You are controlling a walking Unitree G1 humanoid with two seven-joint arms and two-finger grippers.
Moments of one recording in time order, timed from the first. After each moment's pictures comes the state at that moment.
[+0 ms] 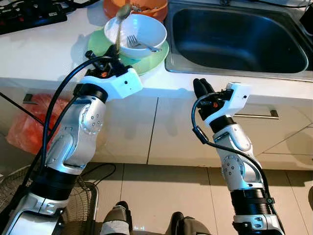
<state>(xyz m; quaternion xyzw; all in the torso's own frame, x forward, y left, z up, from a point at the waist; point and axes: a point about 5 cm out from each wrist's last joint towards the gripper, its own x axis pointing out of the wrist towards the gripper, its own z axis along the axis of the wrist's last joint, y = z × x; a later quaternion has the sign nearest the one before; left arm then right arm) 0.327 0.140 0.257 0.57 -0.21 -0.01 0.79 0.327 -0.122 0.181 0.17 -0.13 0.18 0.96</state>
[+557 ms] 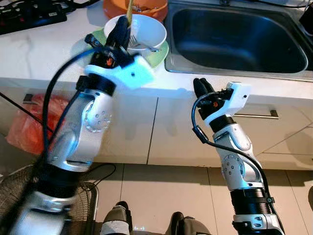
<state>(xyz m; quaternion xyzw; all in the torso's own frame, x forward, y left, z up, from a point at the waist) 0.312 0.118 0.290 0.46 -0.35 0.02 0.82 0.327 -0.122 0.182 0.17 -0.13 0.18 0.96</state>
